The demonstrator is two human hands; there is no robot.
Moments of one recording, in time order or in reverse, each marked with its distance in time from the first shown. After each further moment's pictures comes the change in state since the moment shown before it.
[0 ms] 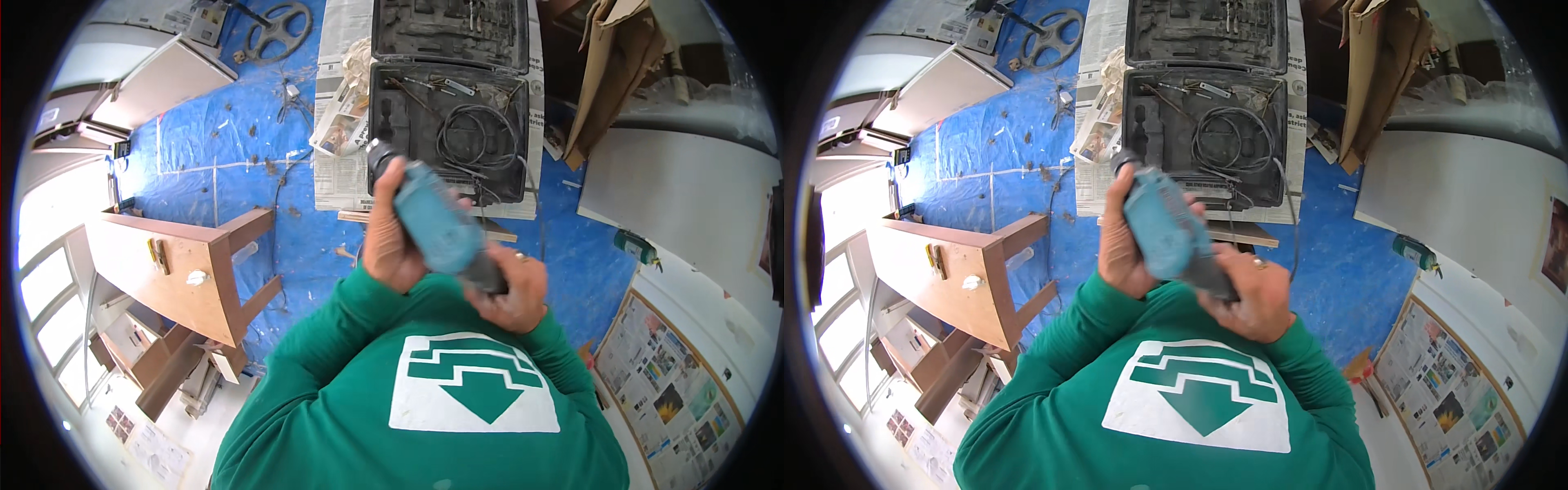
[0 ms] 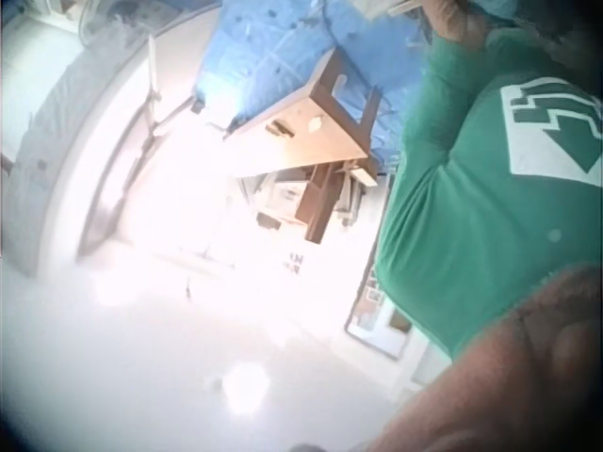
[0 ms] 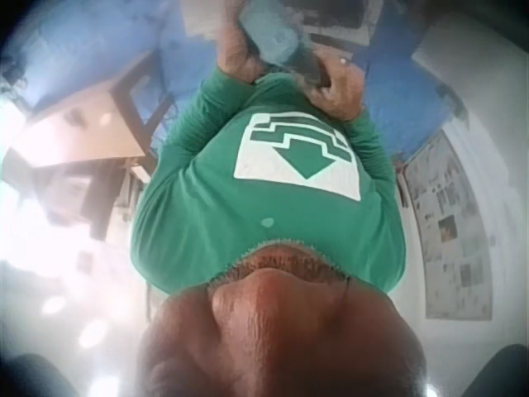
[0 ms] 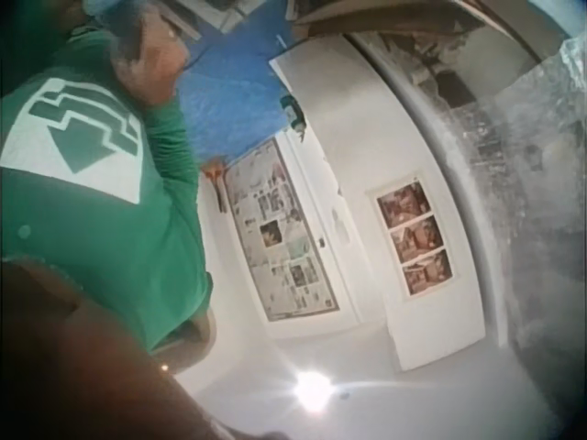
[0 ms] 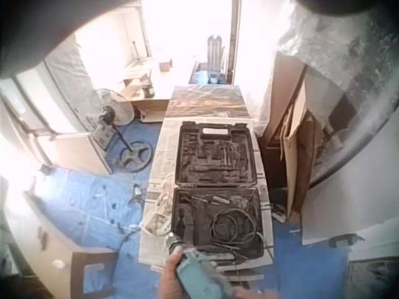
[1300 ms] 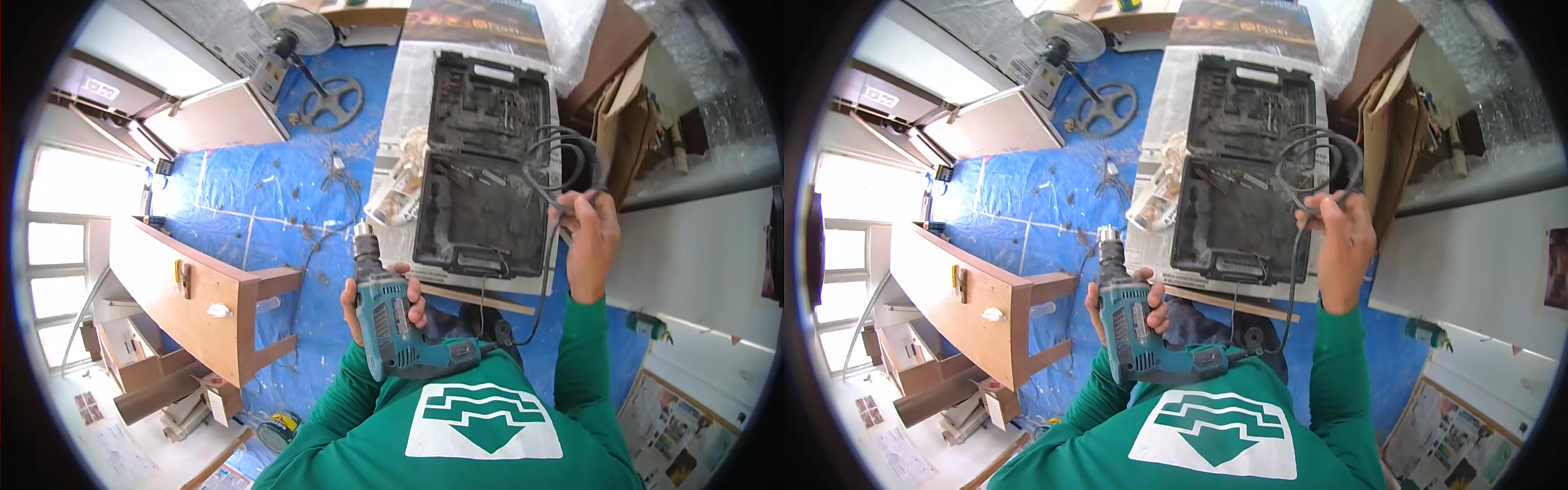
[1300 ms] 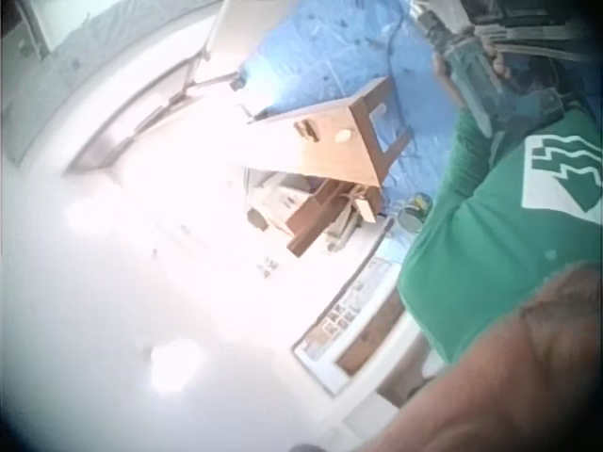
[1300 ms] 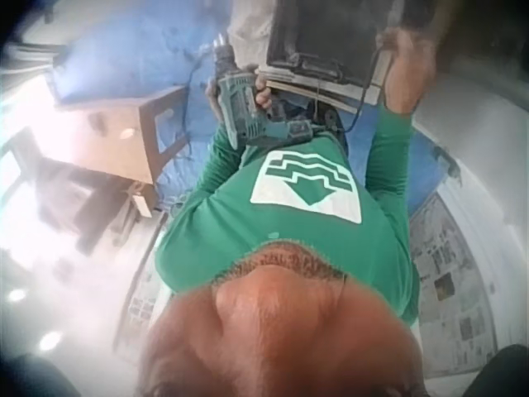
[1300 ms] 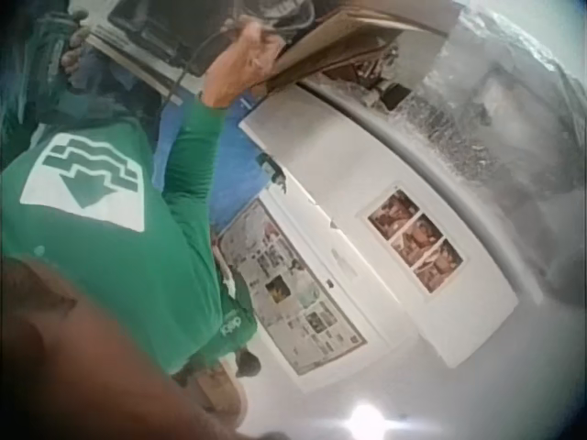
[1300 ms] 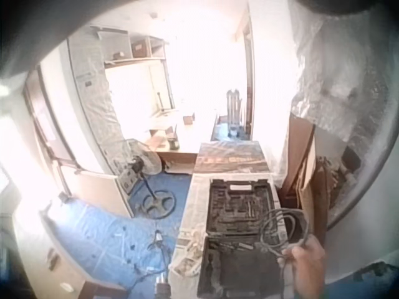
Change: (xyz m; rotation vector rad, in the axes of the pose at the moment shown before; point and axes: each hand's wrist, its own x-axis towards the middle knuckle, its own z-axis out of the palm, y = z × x) left_hand -0.073 0.030 -0.101 -0.223 -0.567 0.260; right_hand 0.121 -0.002 -0.046 0.644 0.542 0.243
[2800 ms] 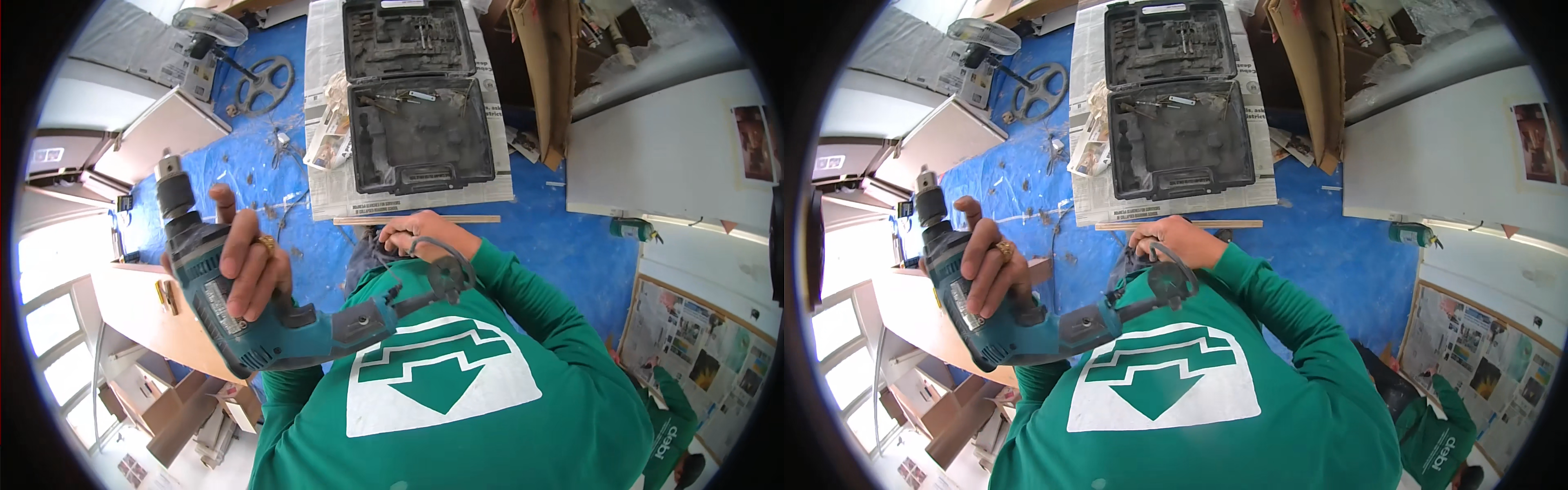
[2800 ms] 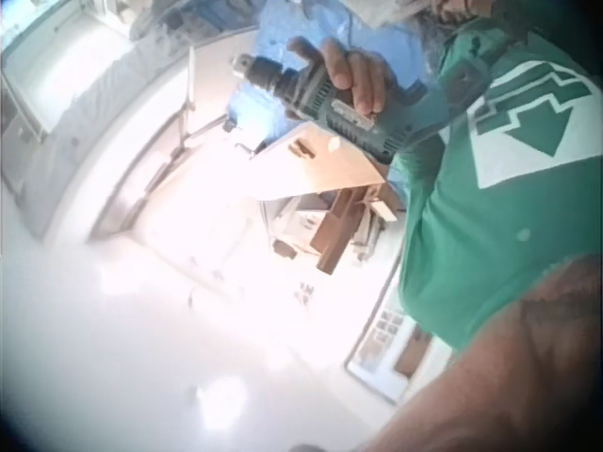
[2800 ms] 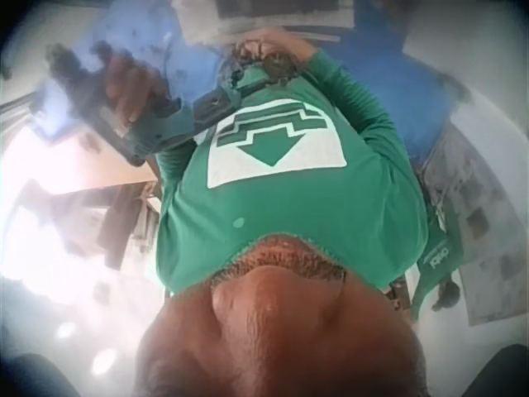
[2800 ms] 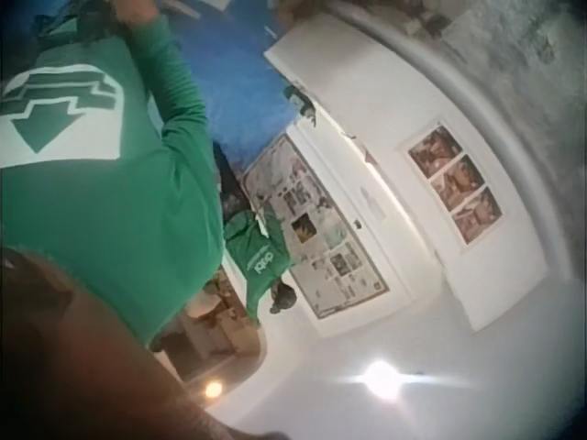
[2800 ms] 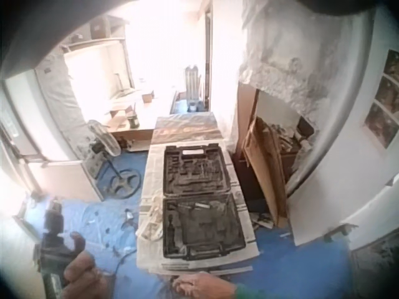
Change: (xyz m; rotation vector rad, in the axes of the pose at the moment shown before) left_hand -0.015 0.074 0.114 0.085 -0.549 -0.144; right_hand -0.143 0.112 0.030 -0.140 -1.008 0.300
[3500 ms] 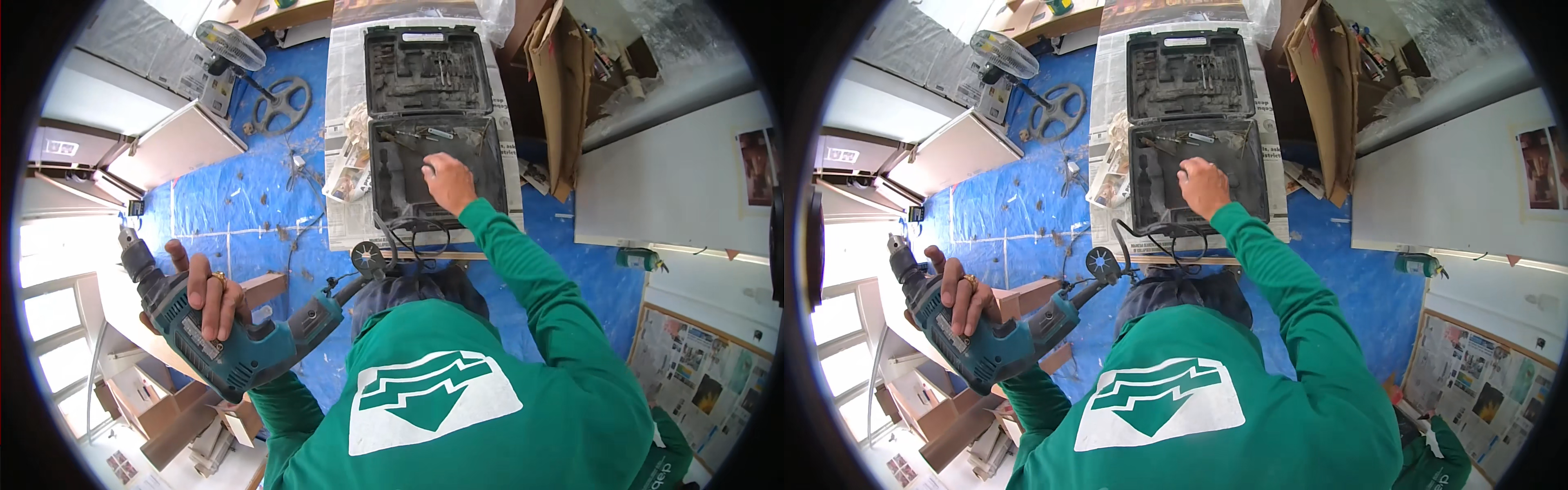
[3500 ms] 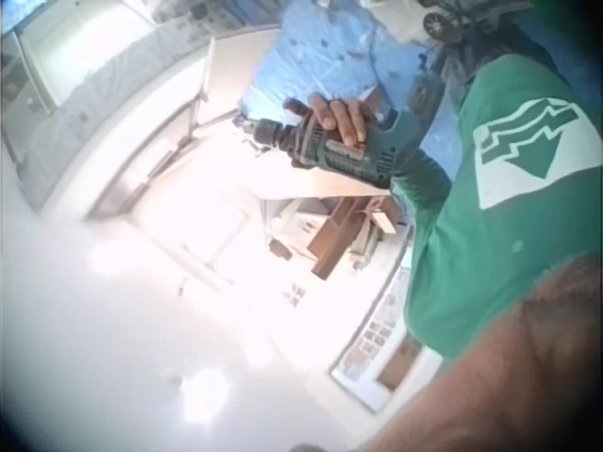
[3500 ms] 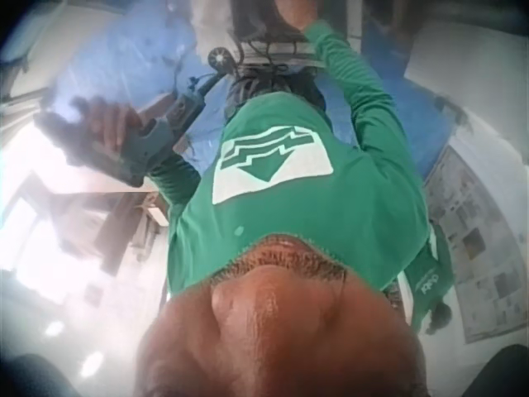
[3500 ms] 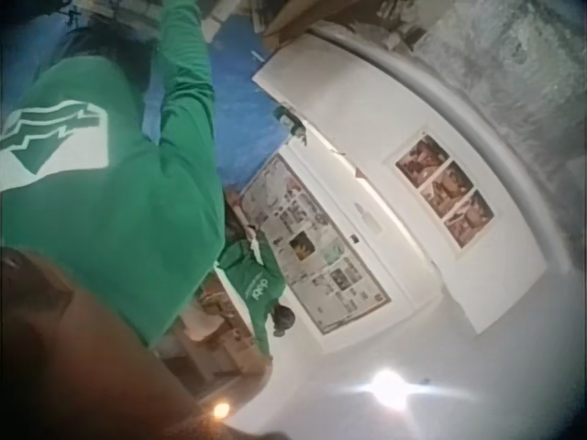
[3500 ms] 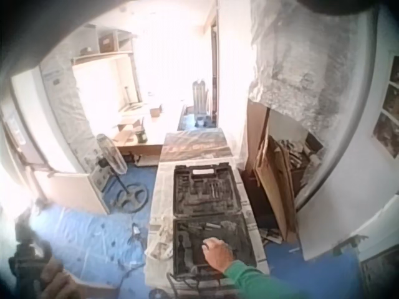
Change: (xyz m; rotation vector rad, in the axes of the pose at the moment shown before) left_hand -0.032 0.082 0.012 0.359 -0.021 0.254; right_hand 0.125 0.055 -0.107 -0.793 0.778 -0.108
